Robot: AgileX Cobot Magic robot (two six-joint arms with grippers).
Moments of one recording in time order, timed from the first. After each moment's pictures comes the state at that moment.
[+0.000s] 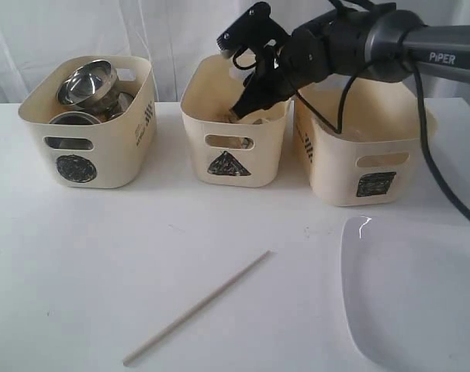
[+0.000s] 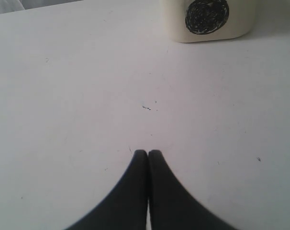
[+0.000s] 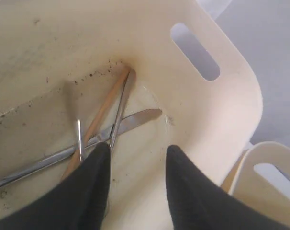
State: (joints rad) left arm 0.08 0.00 0.02 -0.12 0.43 0.26; right arm 0.30 2.08 -1.71 -0.22 0.37 -0.23
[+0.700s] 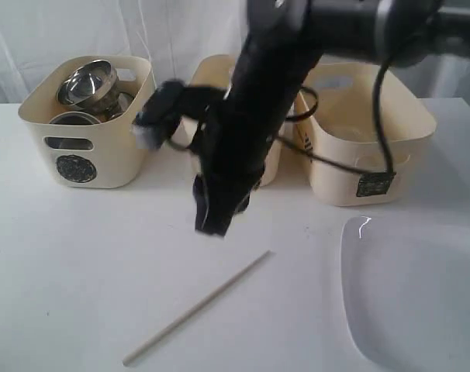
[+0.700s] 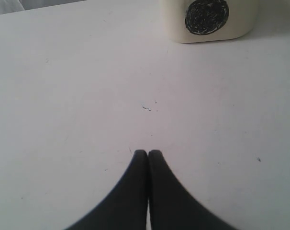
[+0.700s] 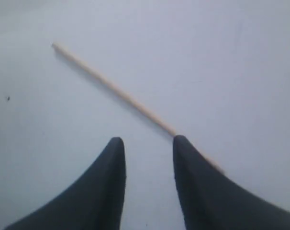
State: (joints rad) left arm 0.08 0.00 0.02 -0.12 0.42 0.26; right arm 0.53 1.85 -1.60 0.30 1.19 -0.86
